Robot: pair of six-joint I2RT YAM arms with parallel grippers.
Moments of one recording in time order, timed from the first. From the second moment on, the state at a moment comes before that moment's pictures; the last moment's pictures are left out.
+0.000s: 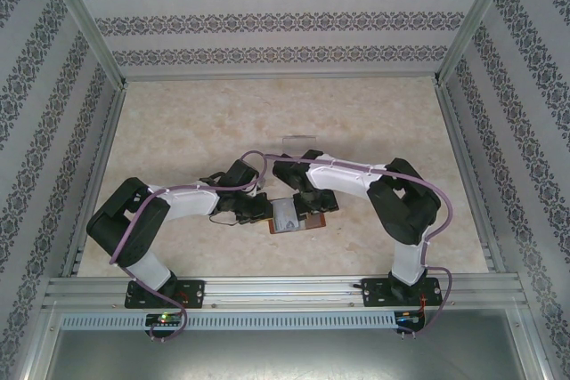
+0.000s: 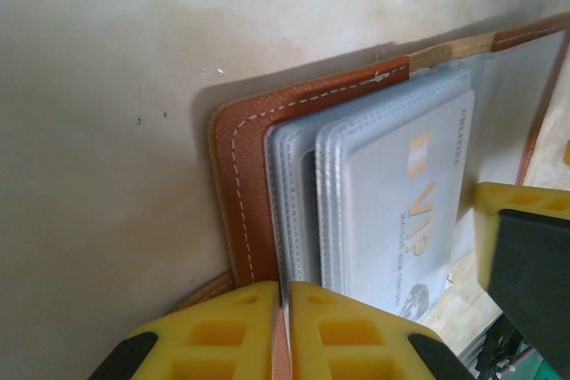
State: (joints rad) left arm -0.61 1.63 0.72 -0.17 0.48 -0.82; right arm 0.82 1.88 1.22 -1.06 0.12 0.65
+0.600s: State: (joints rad) left arm -0.61 1.64 0.76 -0.23 0.49 -0.81; right arm 0.82 1.86 1.19 -1.03 0.11 0.65
